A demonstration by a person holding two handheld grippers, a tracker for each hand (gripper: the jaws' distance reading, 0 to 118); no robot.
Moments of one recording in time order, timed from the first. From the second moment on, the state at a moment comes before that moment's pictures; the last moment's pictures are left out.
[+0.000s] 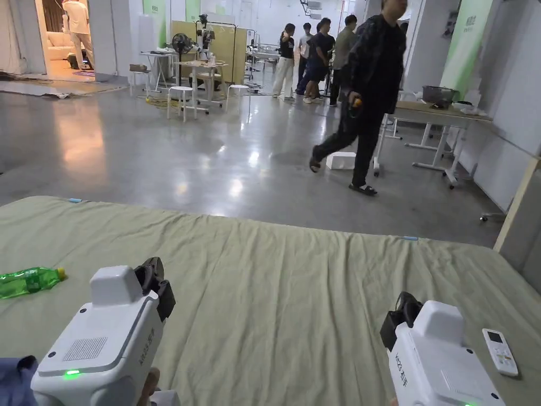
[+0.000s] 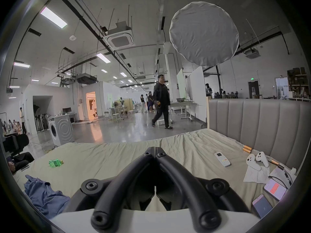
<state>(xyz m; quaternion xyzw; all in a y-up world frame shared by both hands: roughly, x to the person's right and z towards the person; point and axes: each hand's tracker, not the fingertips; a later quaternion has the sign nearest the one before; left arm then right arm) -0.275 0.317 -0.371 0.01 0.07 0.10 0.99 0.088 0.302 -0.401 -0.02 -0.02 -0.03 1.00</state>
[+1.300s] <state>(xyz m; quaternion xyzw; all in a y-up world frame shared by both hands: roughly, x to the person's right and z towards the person) -0.530 0.082 -0.326 -0.48 0.15 0.06 0.86 -0.006 0.243 -0.403 -0.11 0.08 0.09 0.99</state>
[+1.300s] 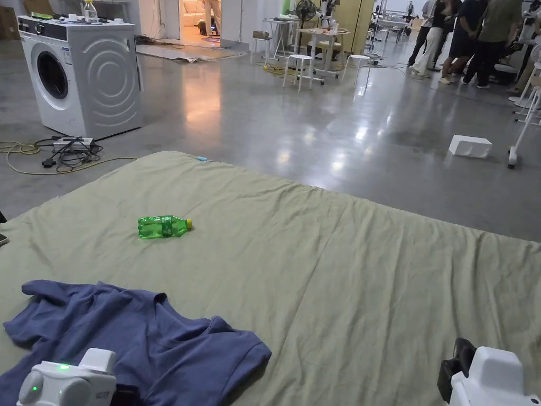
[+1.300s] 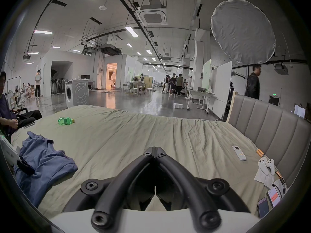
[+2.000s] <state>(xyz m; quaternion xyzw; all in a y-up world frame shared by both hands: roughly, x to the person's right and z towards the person) -0.483 0.175 -0.307 -0.31 0.16 0.06 0.93 0.007 0.248 -0.389 -0.11 0.07 0.09 0.99</state>
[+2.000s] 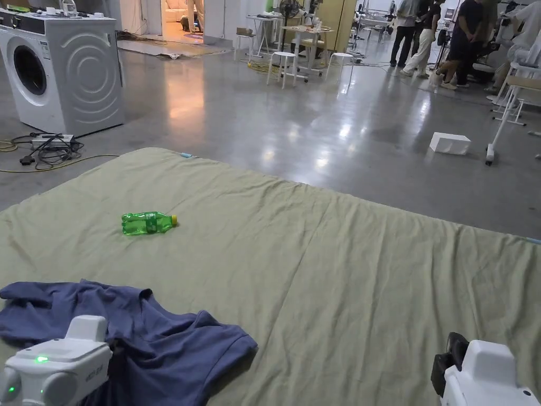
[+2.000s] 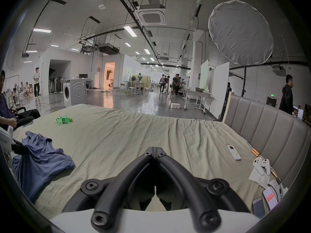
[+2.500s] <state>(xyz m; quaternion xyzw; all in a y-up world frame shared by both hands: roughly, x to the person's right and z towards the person) -0.396 0.348 -0.346 -0.11 0.06 0.03 0.99 0.040 0.274 -0.383 -0.07 0.04 0.07 0.99</state>
